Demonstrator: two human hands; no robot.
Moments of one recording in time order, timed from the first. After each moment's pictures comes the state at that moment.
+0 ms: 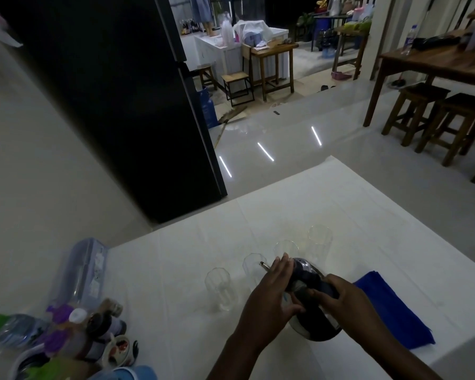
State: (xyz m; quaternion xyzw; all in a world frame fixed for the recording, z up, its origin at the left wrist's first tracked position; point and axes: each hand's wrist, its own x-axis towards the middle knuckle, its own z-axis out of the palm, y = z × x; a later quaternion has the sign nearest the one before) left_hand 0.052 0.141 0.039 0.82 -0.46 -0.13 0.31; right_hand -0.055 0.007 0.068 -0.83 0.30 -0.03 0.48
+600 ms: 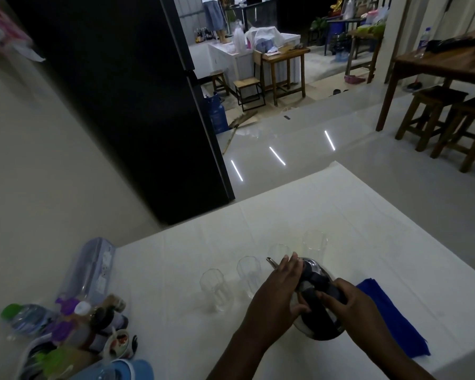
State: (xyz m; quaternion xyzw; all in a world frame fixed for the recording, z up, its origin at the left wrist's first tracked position) left_hand 0.031 0.106 0.048 0.82 -0.50 -0.10 0.26; right_hand -0.082 -0.024 0.068 -0.80 0.29 -0.06 0.53
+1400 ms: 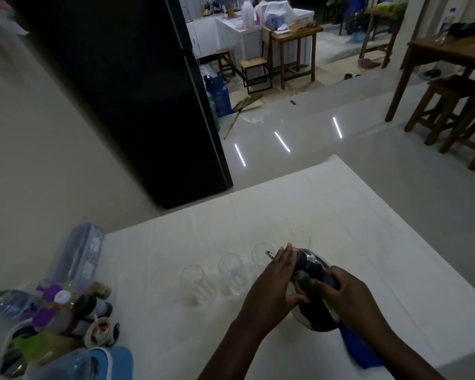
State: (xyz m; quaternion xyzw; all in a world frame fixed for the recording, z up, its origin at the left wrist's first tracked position) left_hand 0.029 0.048 0.044 0.84 -0.44 -0.12 0.29; right_hand -0.067 -0.085 0.076 -0.83 0.27 -0.06 0.48
